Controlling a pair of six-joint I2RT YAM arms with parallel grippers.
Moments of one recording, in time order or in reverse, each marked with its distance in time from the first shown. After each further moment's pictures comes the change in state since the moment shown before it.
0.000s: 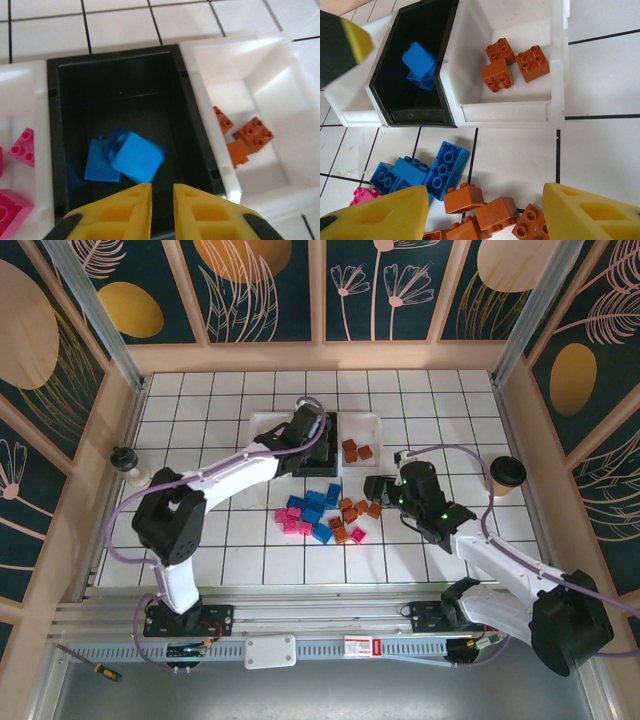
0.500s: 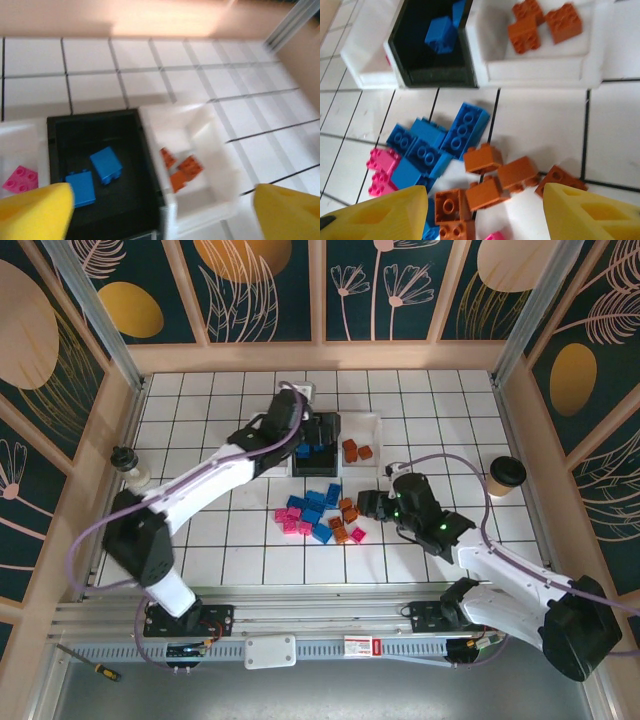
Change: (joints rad) left arm 0.016 -0.291 -0.080 0.076 0.126 -0.047; right arm 0.129 -0.044 -0.033 -0.069 0.000 0.032
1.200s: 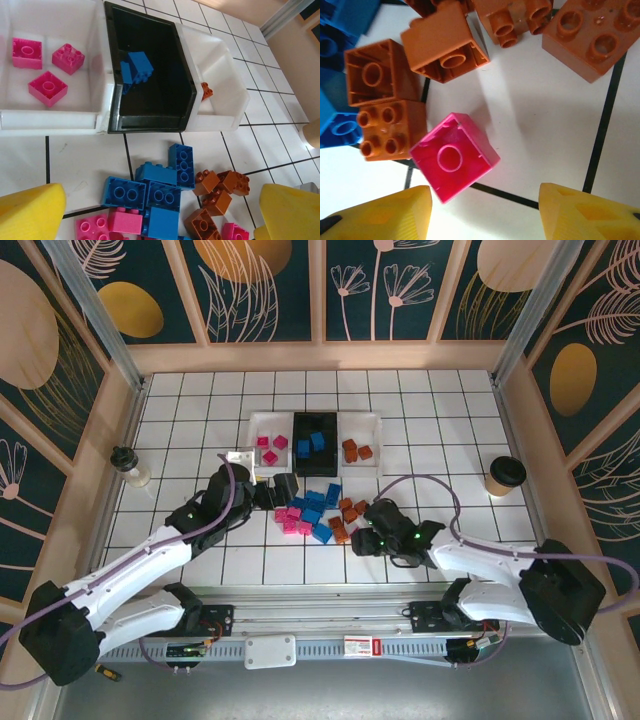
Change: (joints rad) left arm 0.000 -0.570 -0.679 0.084 0.038 -0.185; right arm 0.186 0.208 -0.044 -0.134 0.037 0.060
